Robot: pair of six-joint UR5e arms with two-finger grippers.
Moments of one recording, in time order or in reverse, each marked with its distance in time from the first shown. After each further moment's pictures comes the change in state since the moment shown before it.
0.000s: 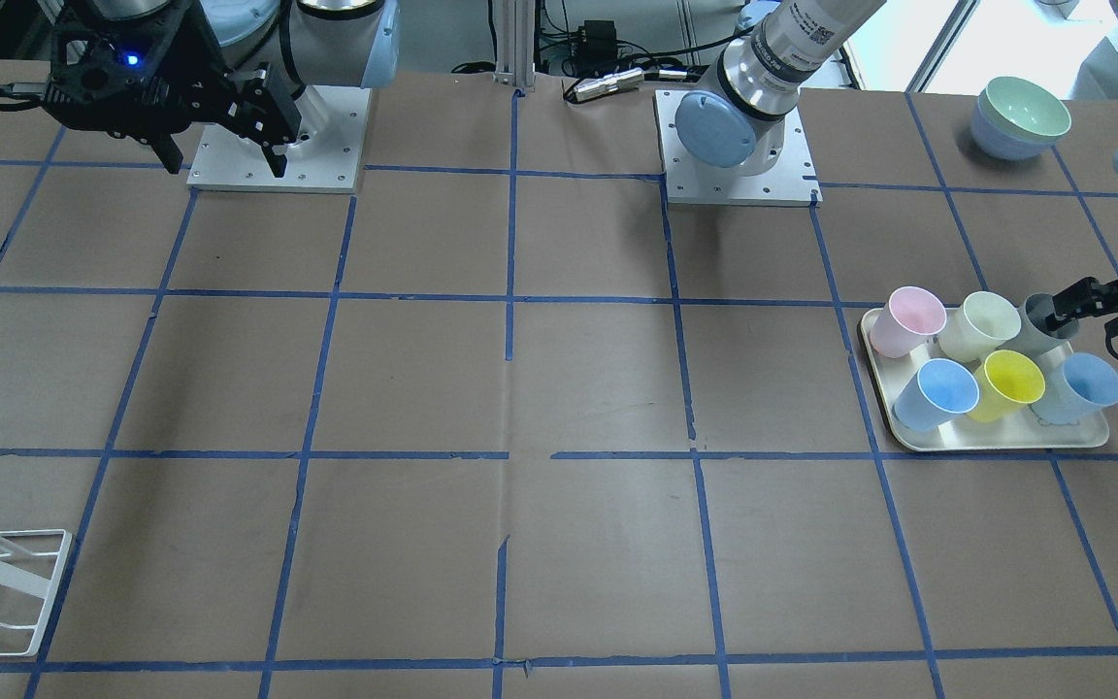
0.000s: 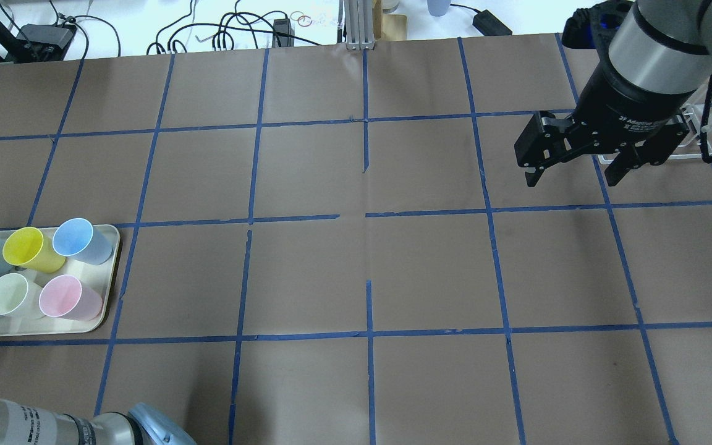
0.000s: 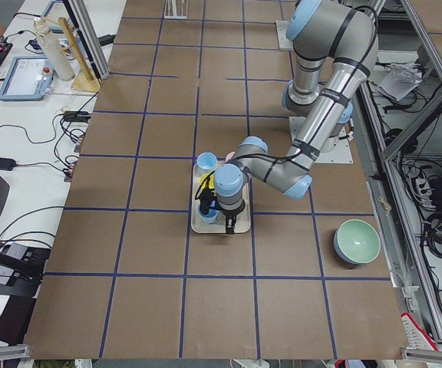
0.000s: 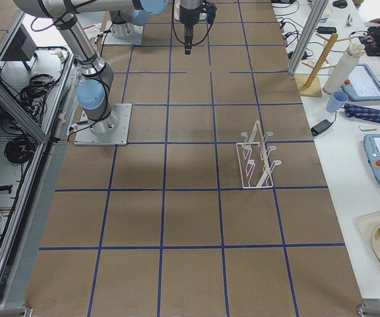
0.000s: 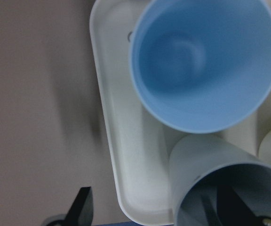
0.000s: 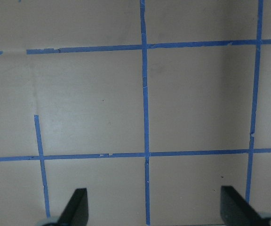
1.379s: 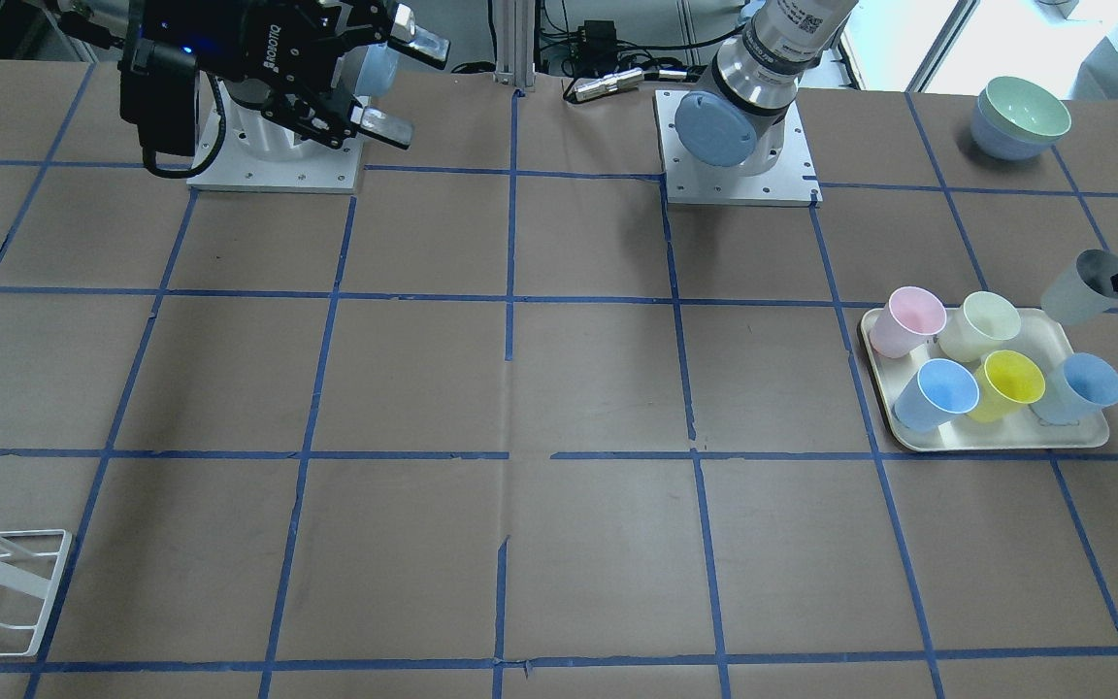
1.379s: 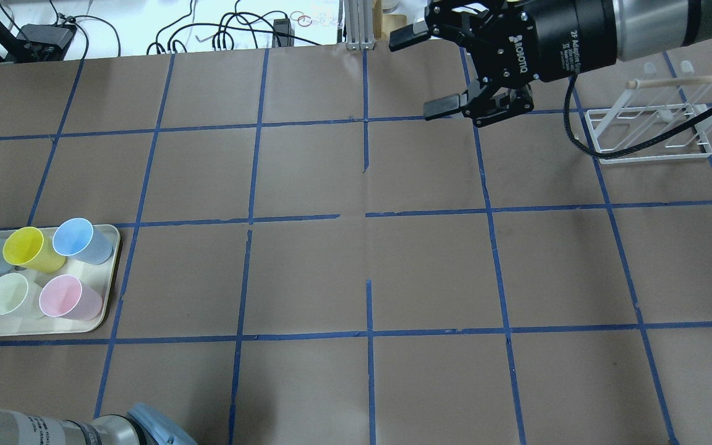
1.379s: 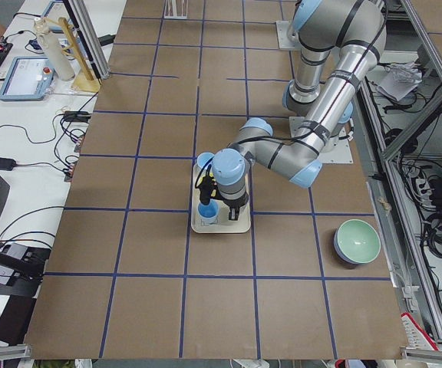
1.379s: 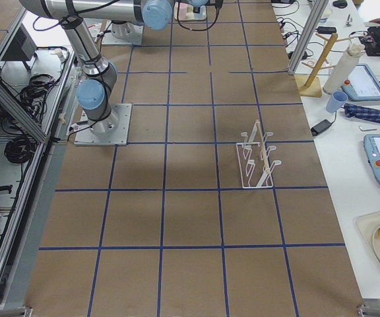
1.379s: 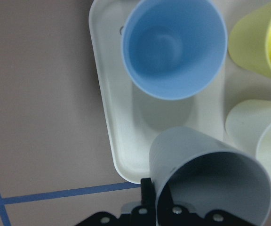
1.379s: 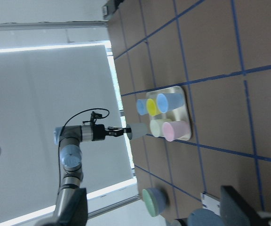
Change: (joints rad) left arm 0.001 0.117 0.190 -0.384 0.007 0.008; right arm -0.110 0.023 0.071 0.018 1.208 -0.048
